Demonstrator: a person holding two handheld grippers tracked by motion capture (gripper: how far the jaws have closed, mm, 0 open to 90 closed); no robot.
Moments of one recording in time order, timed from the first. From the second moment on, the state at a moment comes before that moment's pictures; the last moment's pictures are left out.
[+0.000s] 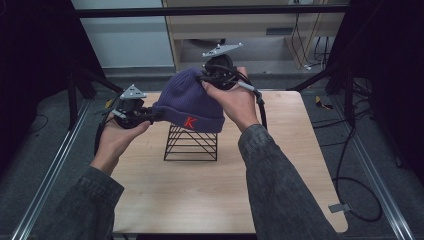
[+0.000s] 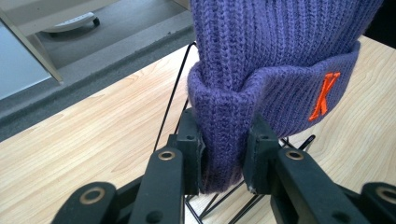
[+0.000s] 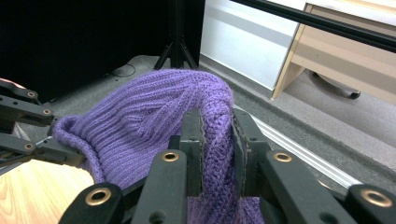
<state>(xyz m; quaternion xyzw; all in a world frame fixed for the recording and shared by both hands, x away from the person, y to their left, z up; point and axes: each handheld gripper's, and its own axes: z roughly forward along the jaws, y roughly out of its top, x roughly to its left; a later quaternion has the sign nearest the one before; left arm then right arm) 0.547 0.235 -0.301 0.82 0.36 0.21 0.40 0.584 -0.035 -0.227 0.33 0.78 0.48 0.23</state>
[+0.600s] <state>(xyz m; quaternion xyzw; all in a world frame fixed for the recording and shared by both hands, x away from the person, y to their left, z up) 0.550 0.241 -0.335 0.81 0.38 0.19 0.40 0.576 -0.024 -0.246 0.31 0.80 0.46 0.22</state>
